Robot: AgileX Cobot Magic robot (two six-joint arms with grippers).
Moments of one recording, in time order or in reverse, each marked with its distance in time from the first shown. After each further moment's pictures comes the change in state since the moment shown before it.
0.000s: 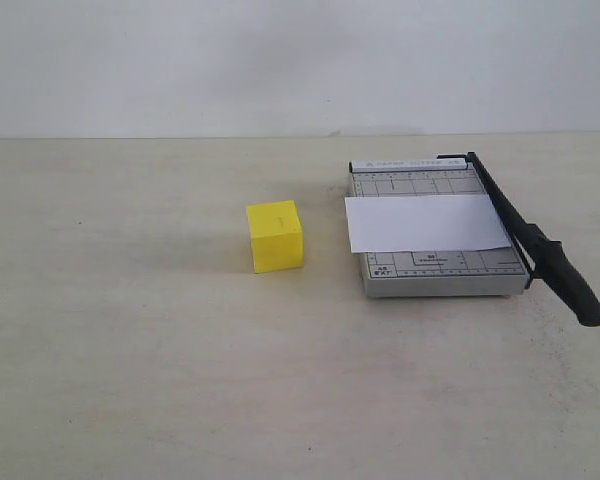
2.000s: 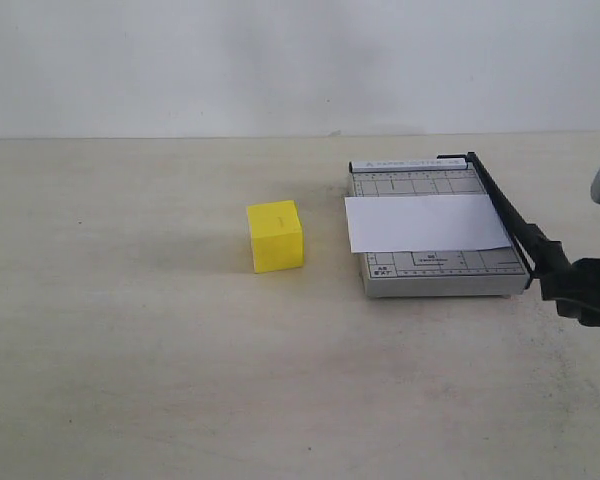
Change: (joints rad) left arm 0.000 0.000 0.000 0.000 0.000 0.000; right arm 0.010 1.253 -0.550 0.286 0.527 -0.349
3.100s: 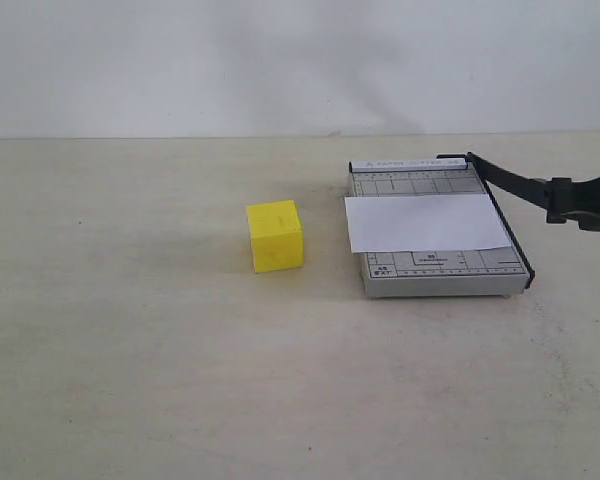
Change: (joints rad) left arm 0.000 0.000 0.000 0.000 0.000 0.000; right arm 0.001 -0.171 -0.150 0.003 0.149 -0.012
